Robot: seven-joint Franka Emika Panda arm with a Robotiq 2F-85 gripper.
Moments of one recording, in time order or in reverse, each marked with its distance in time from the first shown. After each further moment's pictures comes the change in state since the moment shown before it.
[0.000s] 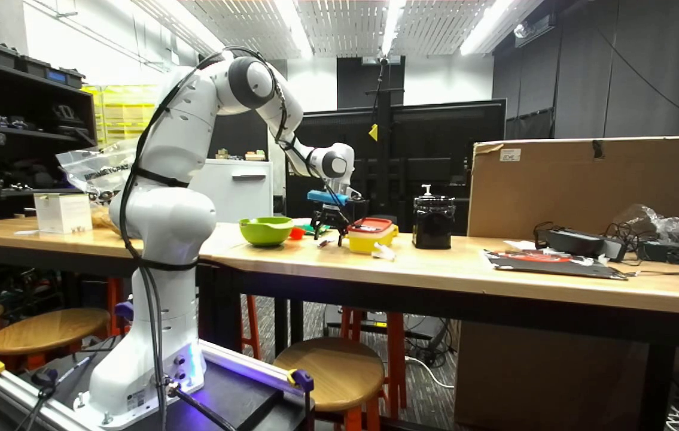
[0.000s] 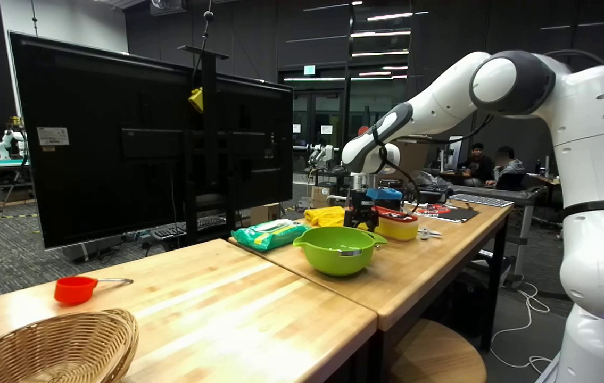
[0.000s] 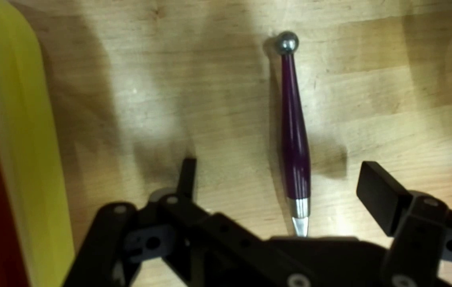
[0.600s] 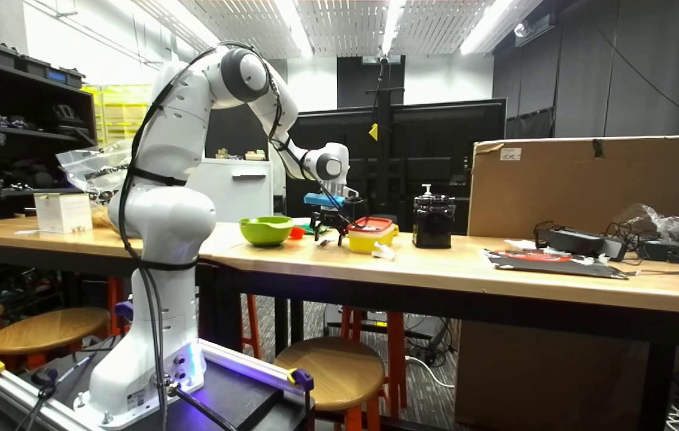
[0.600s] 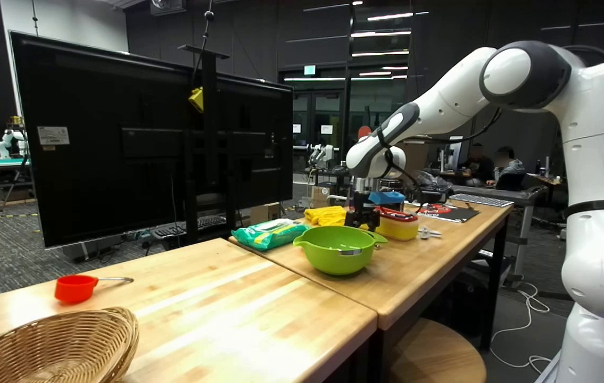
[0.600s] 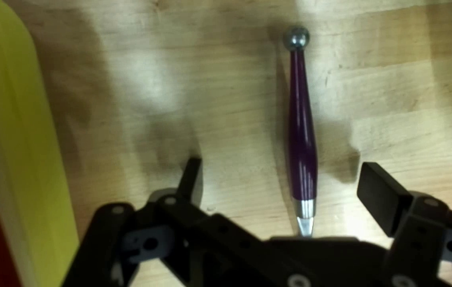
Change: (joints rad) arm 0.006 -0.055 0.002 -0.113 -0.015 0.161 0.011
